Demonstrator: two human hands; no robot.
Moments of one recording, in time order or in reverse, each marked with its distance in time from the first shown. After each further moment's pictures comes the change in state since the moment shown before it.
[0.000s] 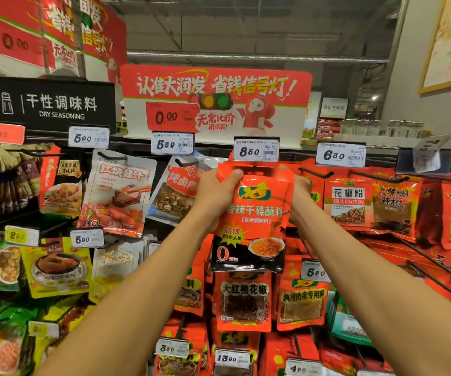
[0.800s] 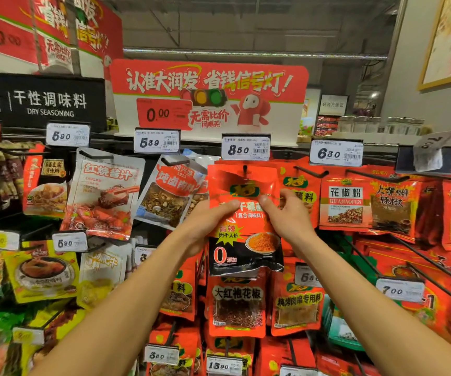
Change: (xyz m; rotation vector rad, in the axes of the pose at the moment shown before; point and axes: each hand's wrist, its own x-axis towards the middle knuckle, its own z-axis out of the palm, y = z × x) left_hand 0.002 -0.058 -0.008 -0.112 -0.349 -0.232; right_hand -0.007 0.045 -0.036 -0.652 -0.120 -0.391
